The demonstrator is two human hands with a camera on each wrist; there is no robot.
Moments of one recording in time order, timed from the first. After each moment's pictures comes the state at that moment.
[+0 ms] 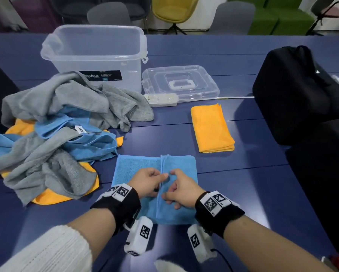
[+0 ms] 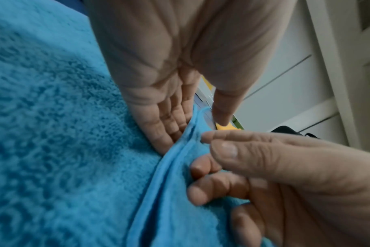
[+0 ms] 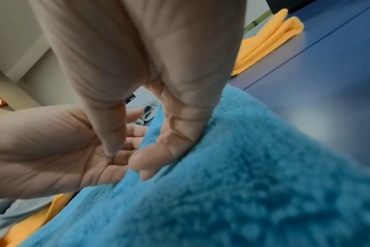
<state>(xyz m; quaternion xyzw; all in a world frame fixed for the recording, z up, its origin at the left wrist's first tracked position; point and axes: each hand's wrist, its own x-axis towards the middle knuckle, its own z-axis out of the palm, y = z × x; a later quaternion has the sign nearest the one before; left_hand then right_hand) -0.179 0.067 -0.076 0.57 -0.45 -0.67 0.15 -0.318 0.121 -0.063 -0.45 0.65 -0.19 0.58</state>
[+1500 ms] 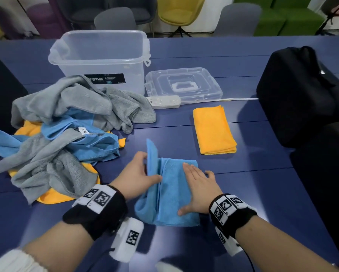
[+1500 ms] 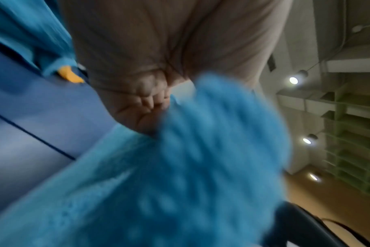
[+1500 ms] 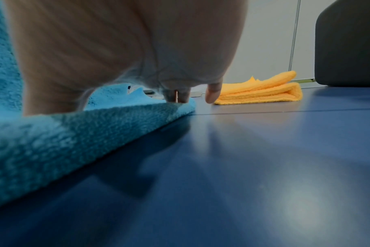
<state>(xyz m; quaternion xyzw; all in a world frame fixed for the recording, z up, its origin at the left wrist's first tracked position) -0.156 0.068 -0.026 0.54 -0.62 -0.54 0.18 -0.368 0.131 -0.073 -0.72 0.65 0.07 0.23</state>
